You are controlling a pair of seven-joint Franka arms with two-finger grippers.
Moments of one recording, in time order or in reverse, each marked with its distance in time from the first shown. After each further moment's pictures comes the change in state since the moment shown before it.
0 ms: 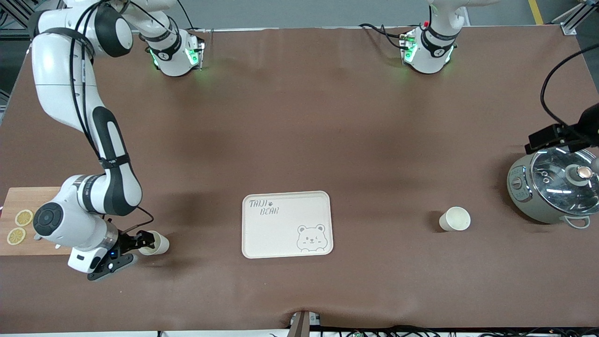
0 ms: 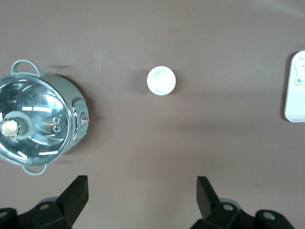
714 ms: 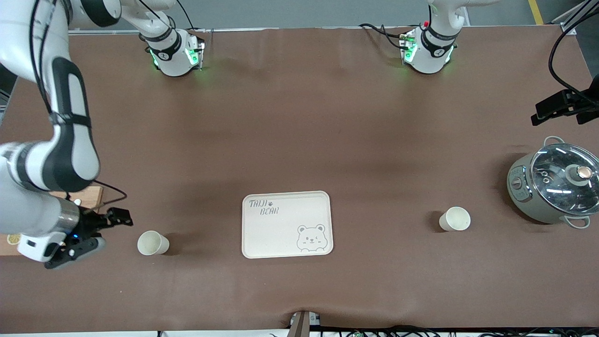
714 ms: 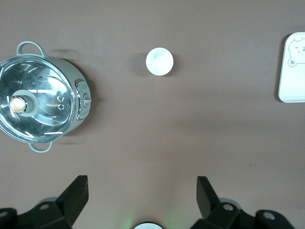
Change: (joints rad) left arm 0.000 -0.069 -0.006 -0.006 0.000 -0.088 -0.001; right arm 0.000 -0.265 -0.002 0.064 0.001 -0.510 0.119
